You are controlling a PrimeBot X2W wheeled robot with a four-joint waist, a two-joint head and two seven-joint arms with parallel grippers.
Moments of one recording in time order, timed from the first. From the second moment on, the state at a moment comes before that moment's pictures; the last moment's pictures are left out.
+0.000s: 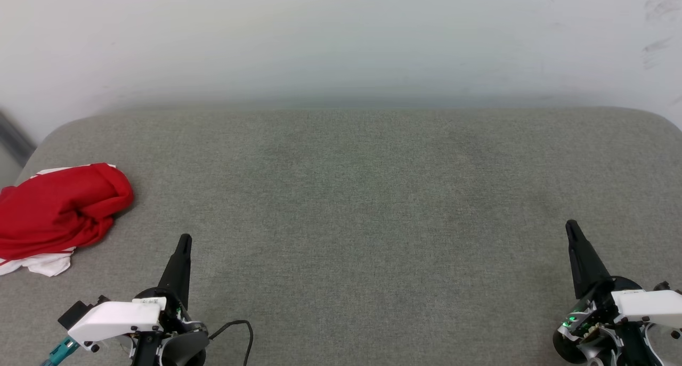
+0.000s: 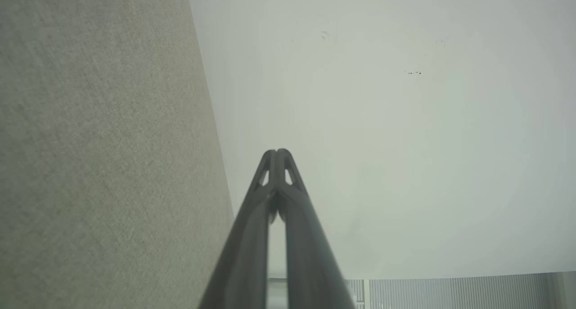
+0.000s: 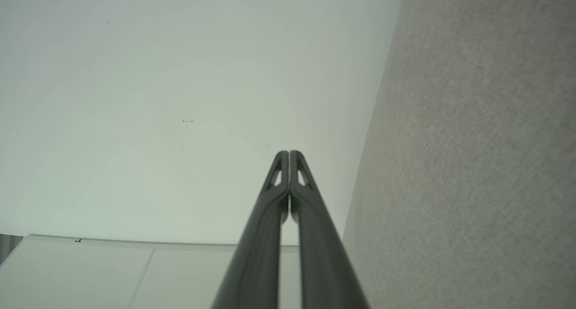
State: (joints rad) left arm -0.11 0.05 0.11 0.25 -1.61 -0.13 0.11; right arm -0.10 -0.05 -0.11 0.25 1.62 0.13 0.11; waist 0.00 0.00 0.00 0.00
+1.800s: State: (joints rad) left arm -0.06 0.05 0.10 0.26 -1.55 -0.13 0.07; right arm -0.05 -0.05 -0.11 0.27 1.54 0.13 0.07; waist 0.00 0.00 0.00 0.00
